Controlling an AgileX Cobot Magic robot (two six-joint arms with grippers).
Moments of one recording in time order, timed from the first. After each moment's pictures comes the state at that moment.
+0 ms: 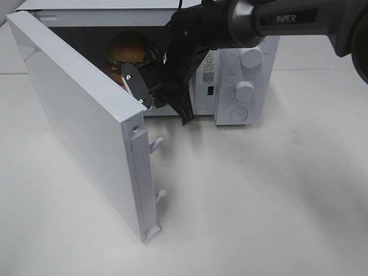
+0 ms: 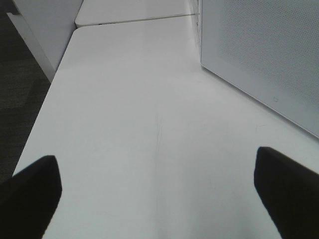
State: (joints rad) left arm 0.10 0.00 -0.52 -0.05 1.08 0.18; right arm 0.61 2.29 -1.80 -0.04 0.54 -1.46
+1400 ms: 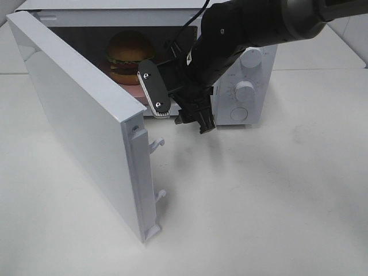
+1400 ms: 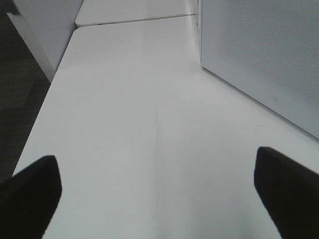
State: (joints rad) left arm 0.10 0.00 -0.52 -0.05 1.08 0.18; right arm 0.61 2.02 -1.42 -0.04 0.38 -1.39
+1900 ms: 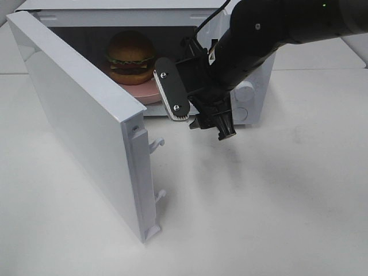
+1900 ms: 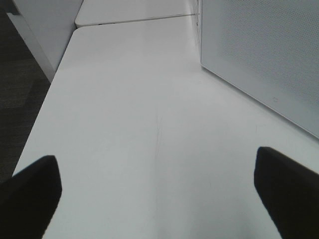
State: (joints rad) left arm 0.10 0.00 -0.52 -0.05 1.08 0.18; right arm 0.60 1.85 -1.23 -0.05 0.36 -1.36
